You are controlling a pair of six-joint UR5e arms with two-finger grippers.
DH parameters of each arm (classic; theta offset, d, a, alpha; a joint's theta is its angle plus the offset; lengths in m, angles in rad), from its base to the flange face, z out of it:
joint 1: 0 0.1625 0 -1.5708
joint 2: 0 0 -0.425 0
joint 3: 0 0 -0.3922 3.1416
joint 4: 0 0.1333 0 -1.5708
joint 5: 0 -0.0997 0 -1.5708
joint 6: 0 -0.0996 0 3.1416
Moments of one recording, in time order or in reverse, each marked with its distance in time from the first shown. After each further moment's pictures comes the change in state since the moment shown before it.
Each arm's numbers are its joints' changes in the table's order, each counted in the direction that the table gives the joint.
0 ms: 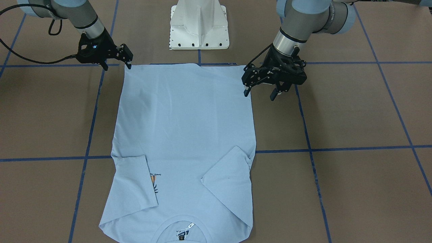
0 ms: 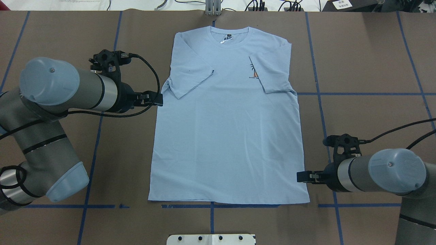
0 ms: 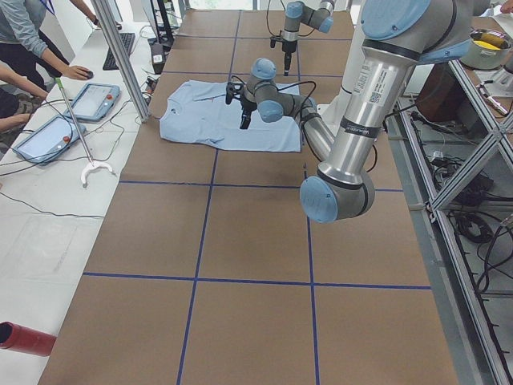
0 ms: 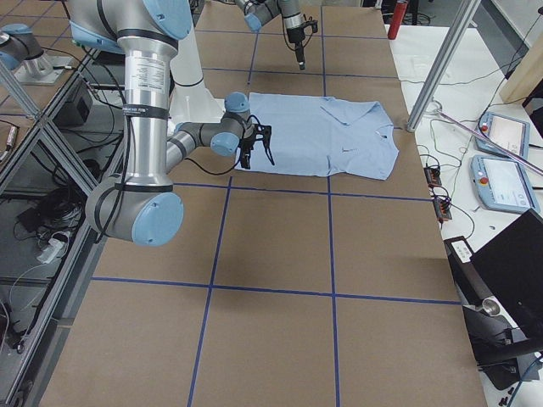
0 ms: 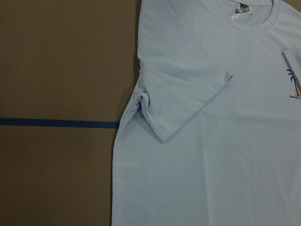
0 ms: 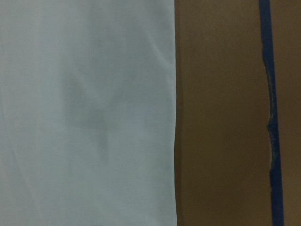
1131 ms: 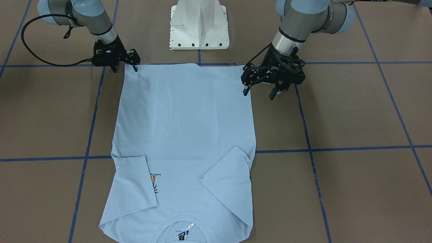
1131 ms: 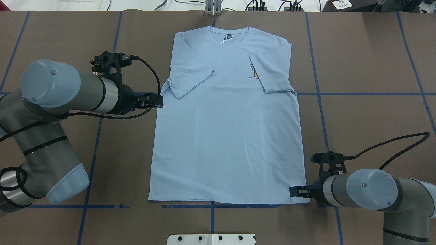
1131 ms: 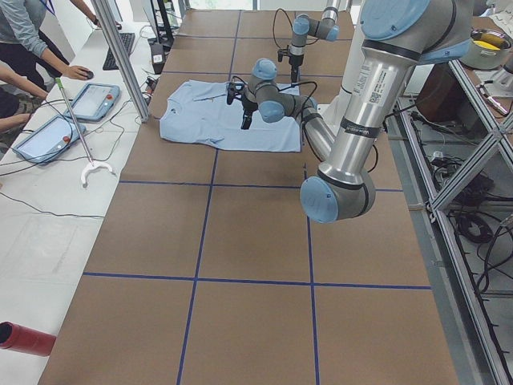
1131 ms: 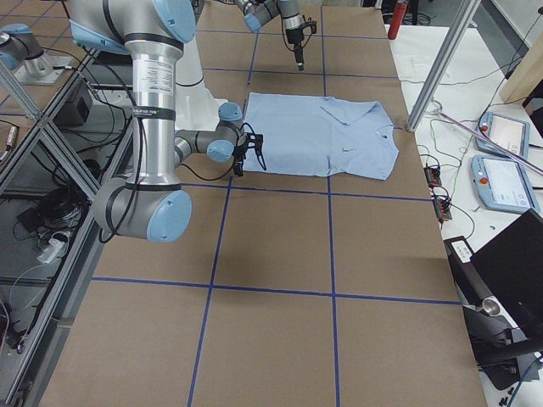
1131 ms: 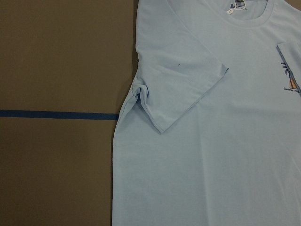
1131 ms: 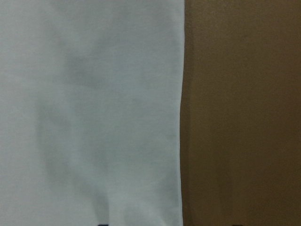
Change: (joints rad) left arm 0.006 -0.003 0.001 0.000 -0.001 -0.003; right arm -0.092 -0.032 0.071 0.012 0.053 -0.023
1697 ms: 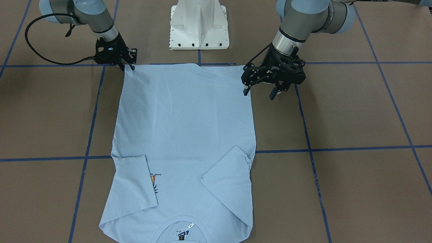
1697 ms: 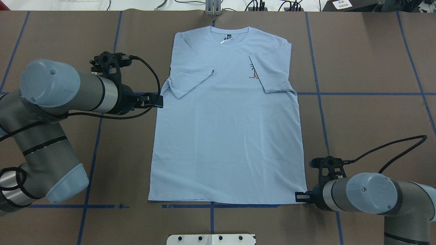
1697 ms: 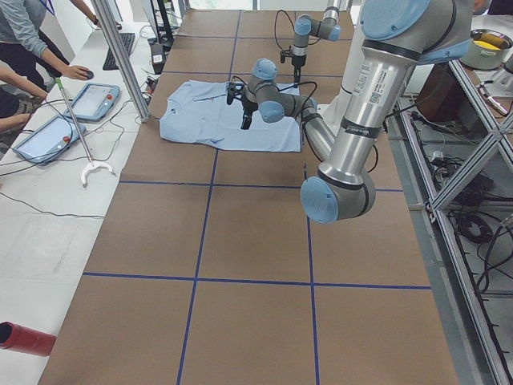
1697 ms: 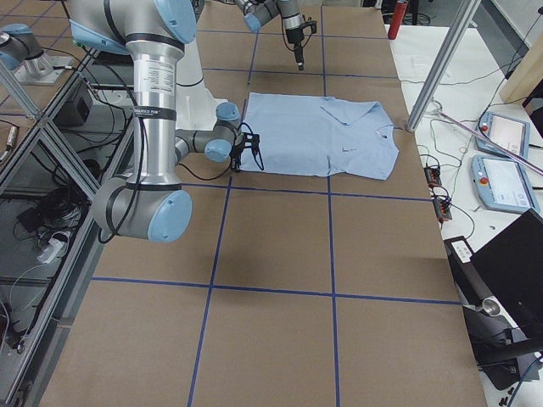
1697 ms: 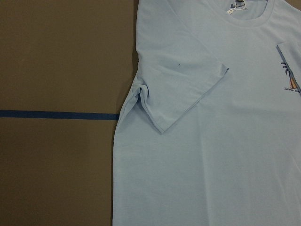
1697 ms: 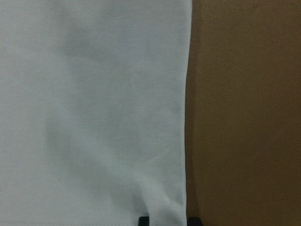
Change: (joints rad) left arm -0.001 -0.002 0.001 0.000 0.001 -0.001; right arm -0.017 0.007 -0.007 -0.002 -0.017 0.000
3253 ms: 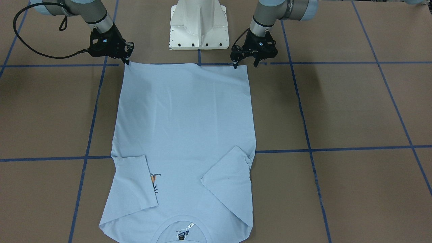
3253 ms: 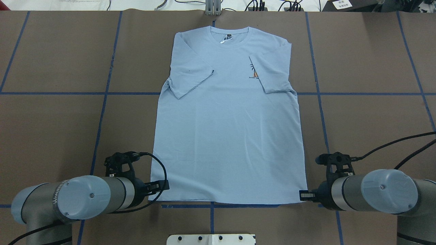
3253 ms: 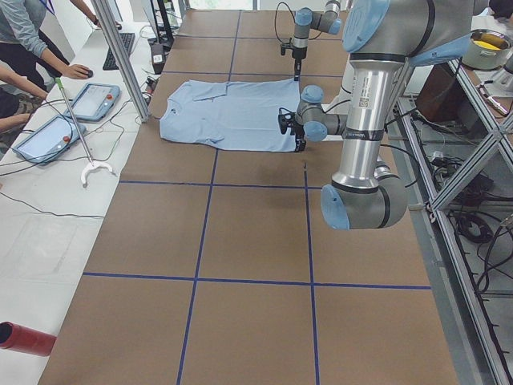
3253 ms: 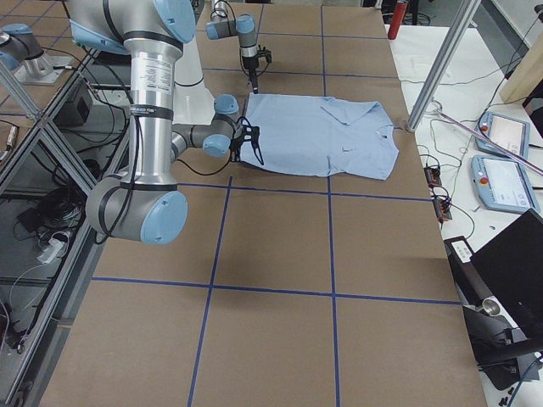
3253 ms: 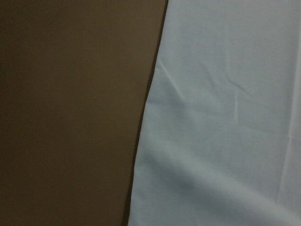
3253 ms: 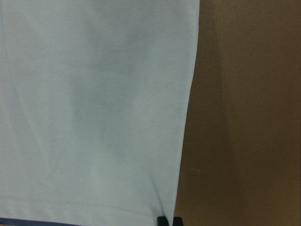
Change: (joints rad) left arm 0.437 -0.186 0.066 0.007 -0.233 0.430; right arm 0.022 0.035 -0.084 0.013 -0.016 0.000
